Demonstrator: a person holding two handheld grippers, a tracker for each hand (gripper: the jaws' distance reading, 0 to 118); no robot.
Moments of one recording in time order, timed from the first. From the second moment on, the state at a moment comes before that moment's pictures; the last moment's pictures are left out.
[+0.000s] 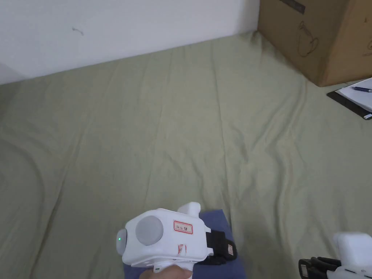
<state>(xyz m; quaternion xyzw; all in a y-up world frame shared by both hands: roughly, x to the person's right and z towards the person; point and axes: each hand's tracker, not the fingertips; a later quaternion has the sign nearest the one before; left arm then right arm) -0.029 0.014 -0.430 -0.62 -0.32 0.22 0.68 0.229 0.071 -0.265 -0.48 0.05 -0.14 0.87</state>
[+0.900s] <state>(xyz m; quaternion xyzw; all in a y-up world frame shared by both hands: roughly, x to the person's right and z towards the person) -0.268 -0.034 -0.404 -0.53 -0.29 0.45 0.65 0.085 -0.001 -0.376 -0.49 0.19 -0.02 0.85</state>
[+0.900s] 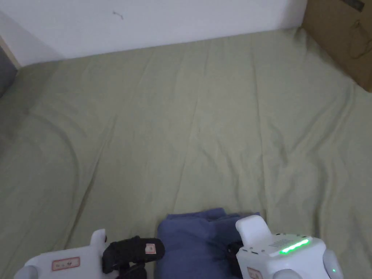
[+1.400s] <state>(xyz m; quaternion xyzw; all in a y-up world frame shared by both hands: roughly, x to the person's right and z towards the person) -0.215 -0.050 -0.444 -0.60 -0.27 0.37 0.66 0.088 0.014 -0.371 -0.46 0.19 -0.06 0.87</state>
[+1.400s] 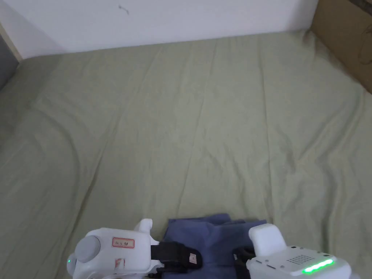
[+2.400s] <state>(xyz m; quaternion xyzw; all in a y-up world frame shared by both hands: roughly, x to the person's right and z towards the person) -0.581 0.061 -0.465 -0.58 0.12 -0.06 0.80 0.029 0.103 -0.334 -0.41 0.17 -0.08 0.89</state>
